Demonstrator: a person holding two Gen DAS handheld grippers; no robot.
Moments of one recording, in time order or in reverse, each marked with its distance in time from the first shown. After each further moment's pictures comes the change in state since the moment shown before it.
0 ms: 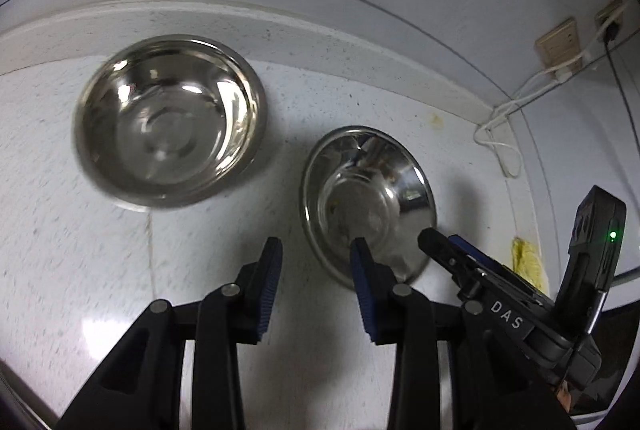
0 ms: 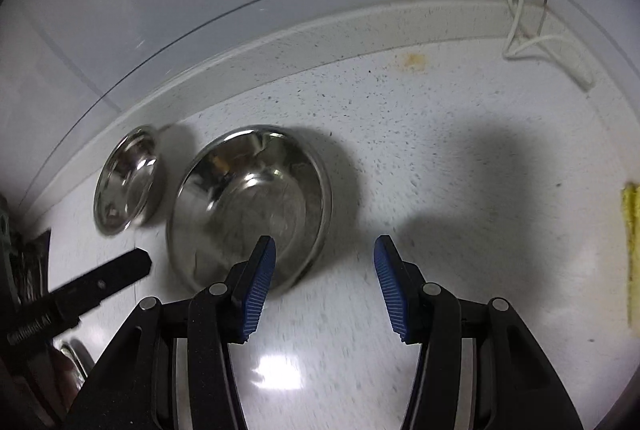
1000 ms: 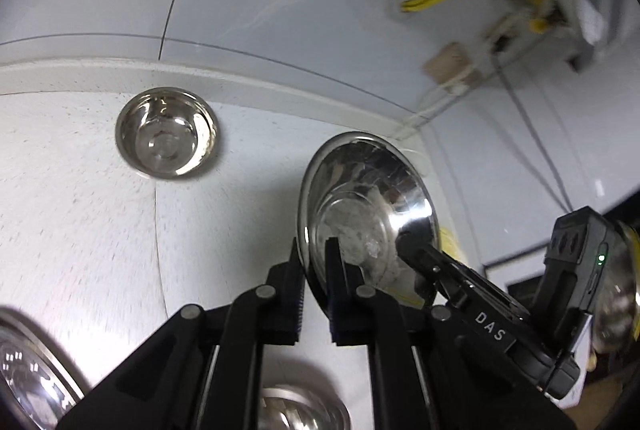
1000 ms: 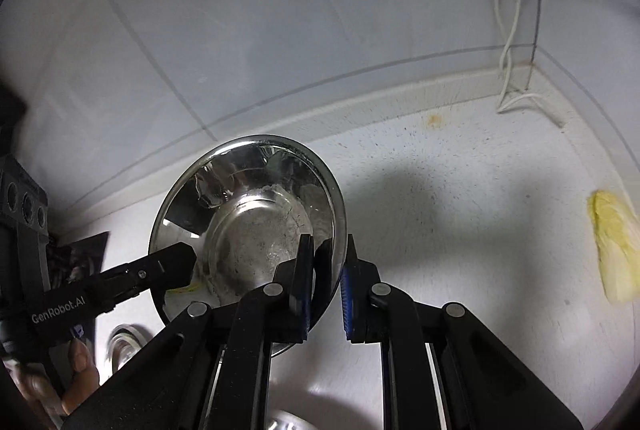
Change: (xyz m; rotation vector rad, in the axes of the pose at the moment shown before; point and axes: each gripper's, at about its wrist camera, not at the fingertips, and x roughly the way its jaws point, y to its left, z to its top) left arm -0.154 -0.030 -0.066 0.062 -0.119 -0.193; right arm -0.148 0.043 -0.040 -0.053 -0.170 0.099
